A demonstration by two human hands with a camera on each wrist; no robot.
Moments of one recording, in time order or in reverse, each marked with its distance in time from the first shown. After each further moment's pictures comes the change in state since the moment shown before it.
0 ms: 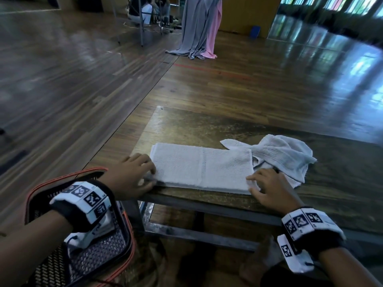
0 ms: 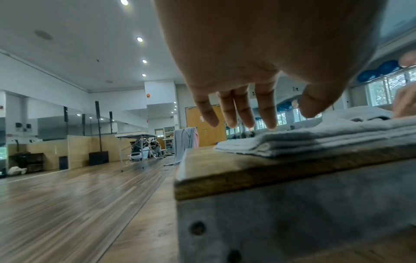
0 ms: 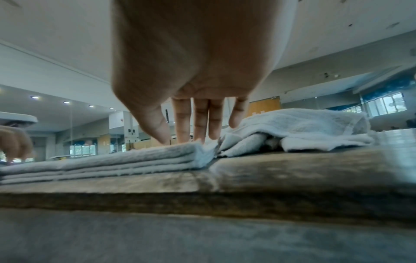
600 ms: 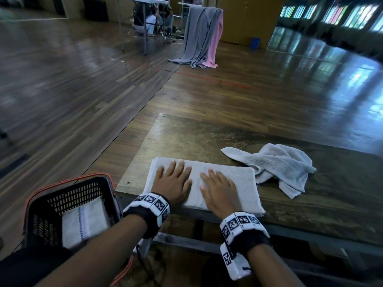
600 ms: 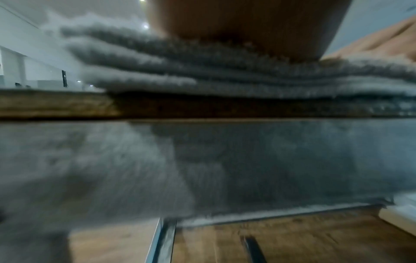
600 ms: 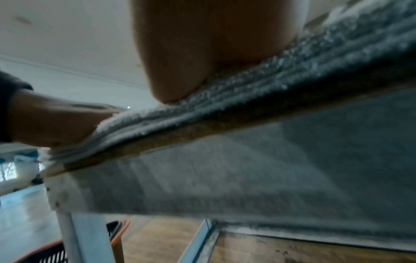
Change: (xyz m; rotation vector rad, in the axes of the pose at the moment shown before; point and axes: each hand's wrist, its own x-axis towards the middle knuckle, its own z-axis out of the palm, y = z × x) left_hand 0.071 0.075 0.059 -0.104 0.011 -0.278; right_hand 0.046 -0.112 0.053 0.018 -0.100 0.112
